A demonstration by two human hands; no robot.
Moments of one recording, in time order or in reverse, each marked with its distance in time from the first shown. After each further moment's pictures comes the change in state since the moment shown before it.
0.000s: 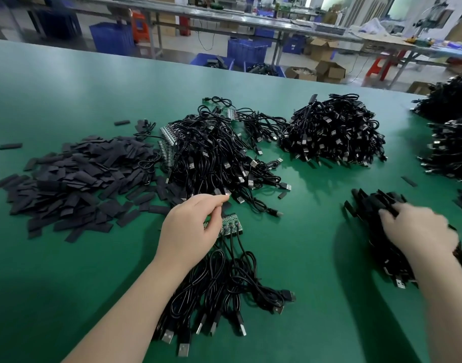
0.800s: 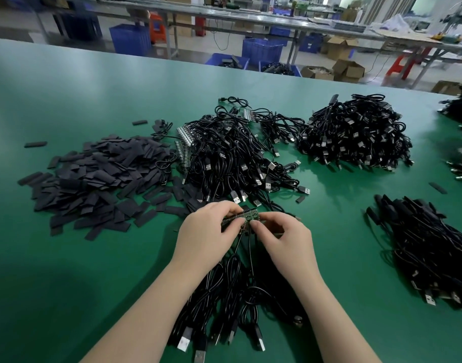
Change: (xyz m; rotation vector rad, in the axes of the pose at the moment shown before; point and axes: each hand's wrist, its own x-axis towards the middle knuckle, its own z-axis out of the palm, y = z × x) left_hand 0.000 -0.004 0.003 0.012 -0.149 -0.235; right_hand -0.136 -0.145 0.054 0.965 -0.206 -0.581
